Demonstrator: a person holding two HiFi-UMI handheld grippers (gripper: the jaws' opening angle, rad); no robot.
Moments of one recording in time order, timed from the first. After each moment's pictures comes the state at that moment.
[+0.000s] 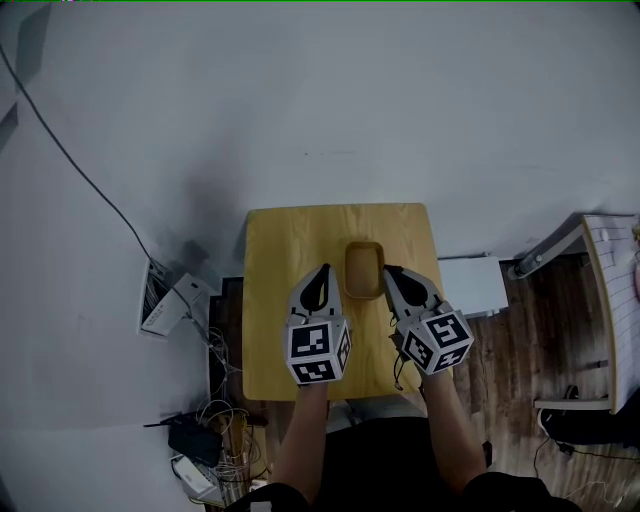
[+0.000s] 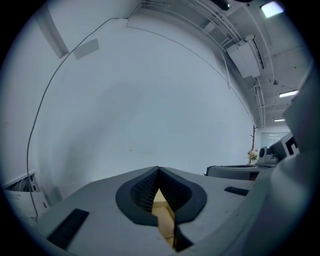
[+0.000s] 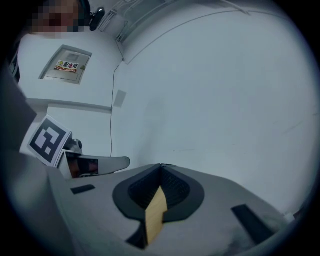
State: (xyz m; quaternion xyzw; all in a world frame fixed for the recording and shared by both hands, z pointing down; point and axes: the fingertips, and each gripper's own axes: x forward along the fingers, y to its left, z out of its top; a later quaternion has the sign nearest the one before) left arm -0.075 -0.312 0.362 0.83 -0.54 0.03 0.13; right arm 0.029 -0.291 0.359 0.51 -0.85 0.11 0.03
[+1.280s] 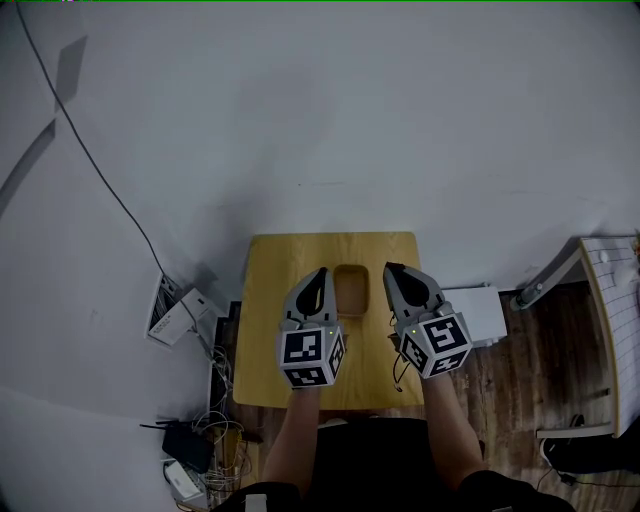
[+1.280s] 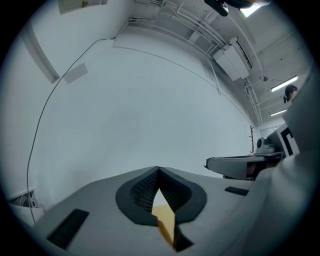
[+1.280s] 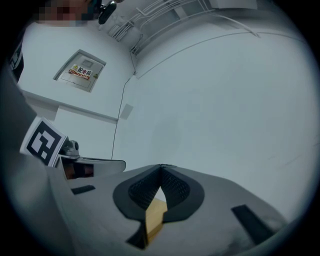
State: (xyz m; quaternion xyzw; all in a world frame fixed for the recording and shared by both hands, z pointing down) left arm -0.026 -0.280 0.289 0.83 -0.55 -0.01 0.05; right arm 0.084 -0.268 0.275 0.51 -0.86 0.02 0.00
